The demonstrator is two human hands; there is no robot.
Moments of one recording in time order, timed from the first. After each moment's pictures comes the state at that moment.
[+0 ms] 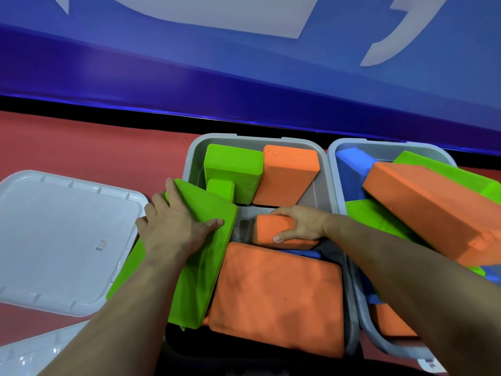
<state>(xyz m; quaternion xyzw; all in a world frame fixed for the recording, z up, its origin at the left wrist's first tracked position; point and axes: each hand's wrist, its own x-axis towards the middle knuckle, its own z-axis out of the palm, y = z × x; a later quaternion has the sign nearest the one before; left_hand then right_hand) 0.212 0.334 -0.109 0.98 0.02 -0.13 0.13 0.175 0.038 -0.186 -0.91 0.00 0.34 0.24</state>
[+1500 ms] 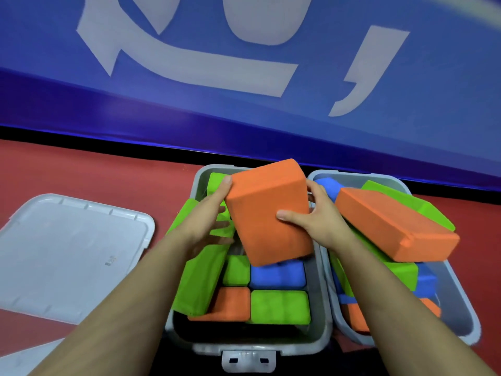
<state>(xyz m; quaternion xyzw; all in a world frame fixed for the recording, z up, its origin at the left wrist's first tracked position) 0.189 0.314 -0.010 0.68 0.05 -0.37 0.63 0.100 0.084 -0.006 -0.85 0.16 -0.04 0.51</state>
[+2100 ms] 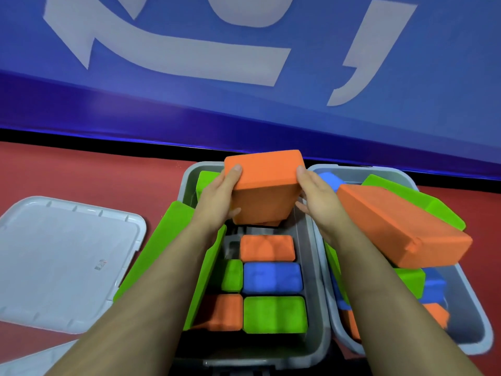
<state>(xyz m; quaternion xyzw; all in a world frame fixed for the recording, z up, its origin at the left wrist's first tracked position) 0.211 0.249 -0.029 0.67 0.03 -0.26 0.70 0.134 0.063 -0.008 -0.73 0.26 -0.03 0.64</state>
